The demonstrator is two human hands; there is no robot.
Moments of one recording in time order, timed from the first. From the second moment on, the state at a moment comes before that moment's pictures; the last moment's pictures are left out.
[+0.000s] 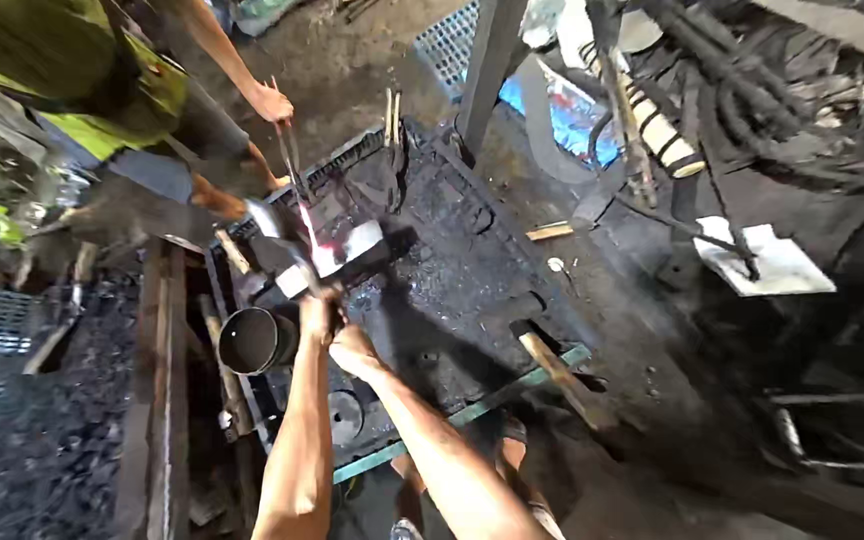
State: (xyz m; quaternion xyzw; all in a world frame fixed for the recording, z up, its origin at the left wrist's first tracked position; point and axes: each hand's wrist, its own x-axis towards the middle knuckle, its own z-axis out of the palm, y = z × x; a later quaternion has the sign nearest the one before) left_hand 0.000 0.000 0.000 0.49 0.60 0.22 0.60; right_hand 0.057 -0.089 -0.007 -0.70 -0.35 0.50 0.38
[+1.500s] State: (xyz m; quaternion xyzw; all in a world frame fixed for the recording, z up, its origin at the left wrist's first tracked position) left_hand 0.019 -0.033 0.081 0.50 0.36 0.49 0.61; right_hand 0.095 -0.096 0.051 -0.69 -0.46 0.45 0.33
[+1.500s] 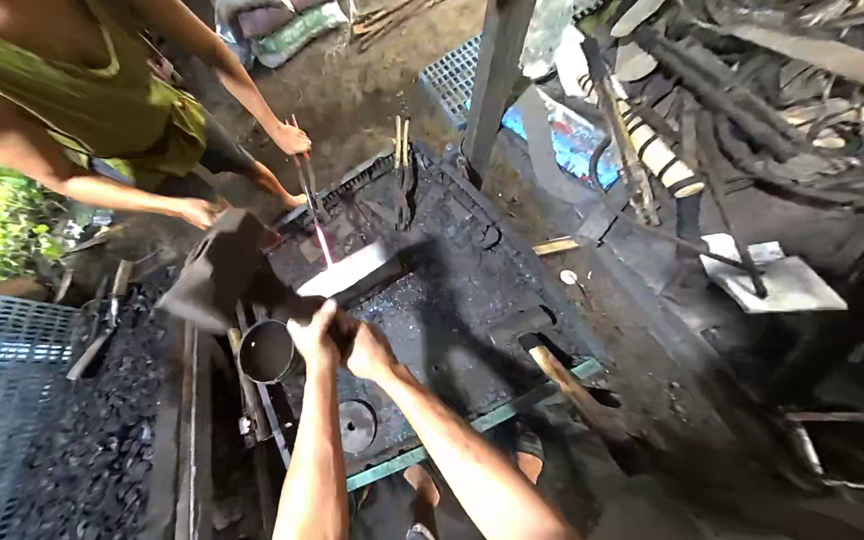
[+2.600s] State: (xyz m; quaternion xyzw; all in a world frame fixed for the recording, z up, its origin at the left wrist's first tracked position) left_hand 0.036 -0.064 -0.006 0.52 0.37 0.36 0.68; right_hand 0.090 -0.149 -0.031 -0.72 -0.35 0.45 0.41
